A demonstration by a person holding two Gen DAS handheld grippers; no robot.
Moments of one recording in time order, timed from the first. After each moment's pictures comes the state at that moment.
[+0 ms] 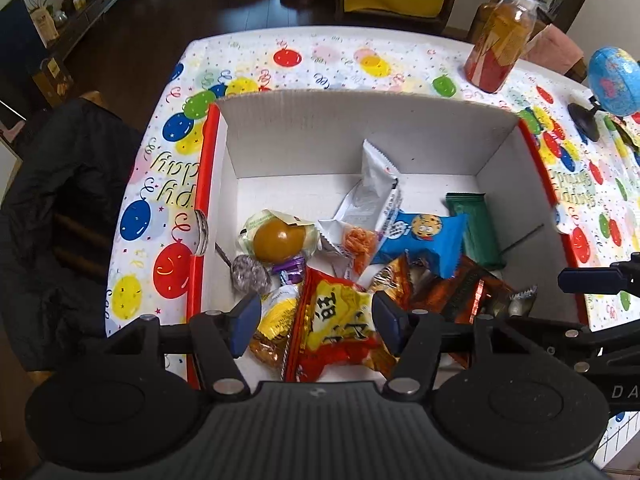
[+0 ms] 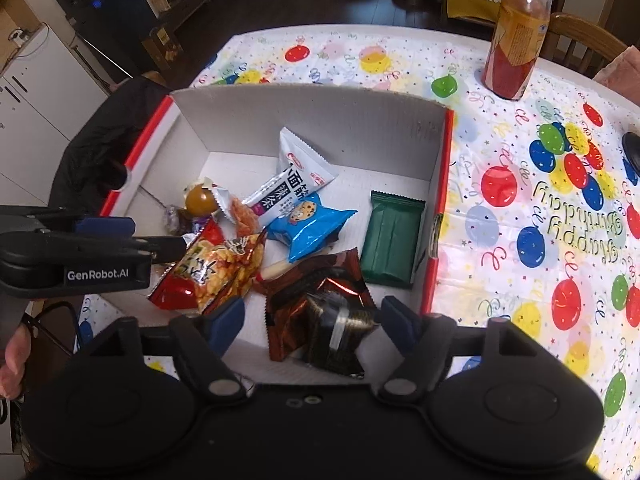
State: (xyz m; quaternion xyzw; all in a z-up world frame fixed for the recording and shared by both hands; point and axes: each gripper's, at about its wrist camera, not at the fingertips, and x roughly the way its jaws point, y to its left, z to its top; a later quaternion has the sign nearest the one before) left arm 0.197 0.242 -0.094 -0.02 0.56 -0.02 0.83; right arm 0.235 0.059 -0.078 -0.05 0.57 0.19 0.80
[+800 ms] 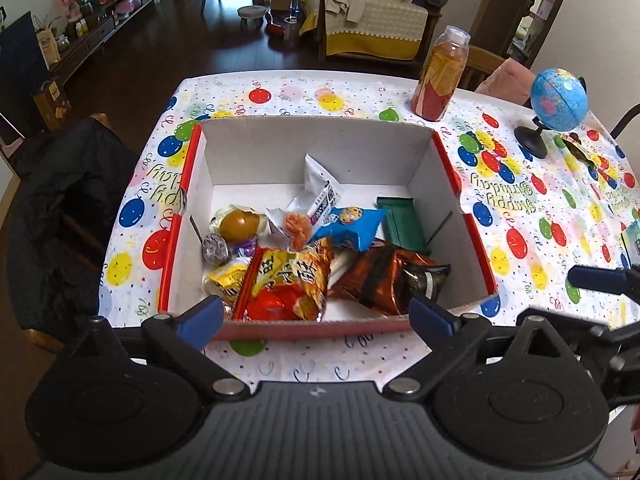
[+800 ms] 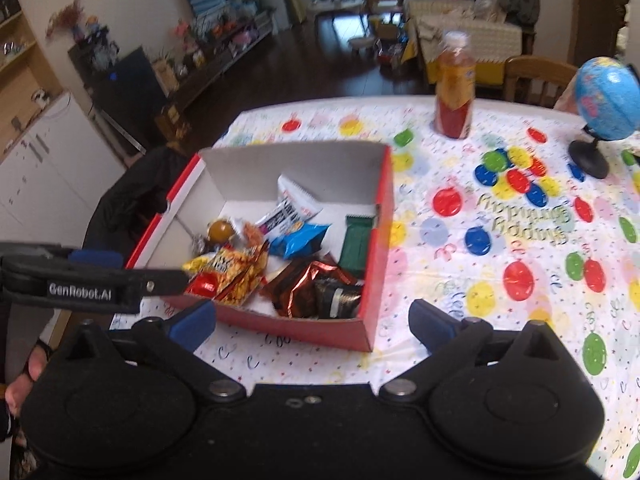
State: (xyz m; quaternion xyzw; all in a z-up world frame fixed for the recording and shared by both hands) left arm 0.115 0.207 -0.047 -0.04 0.50 -0.03 0.87; right arm 0.146 -0.008 -0.030 0.01 0.46 0.19 0.87
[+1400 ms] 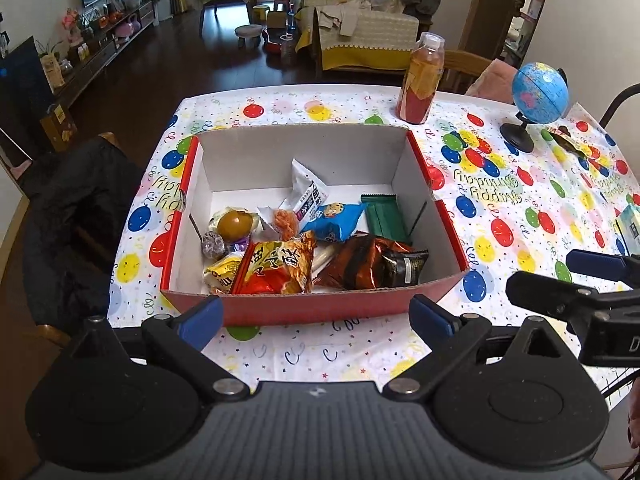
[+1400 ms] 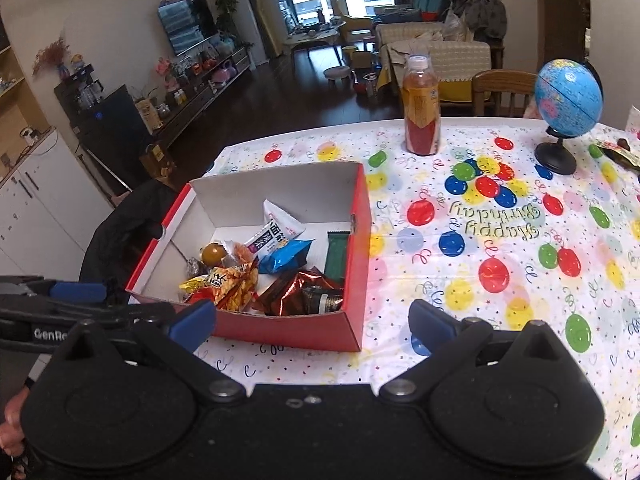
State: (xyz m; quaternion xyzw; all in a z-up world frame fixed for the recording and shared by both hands) left arm 0.077 0.183 -0.029 -0.01 0.47 -0.03 0.88; right arm 0.117 -0.026 -0.019 0.04 0.42 0.16 0.89
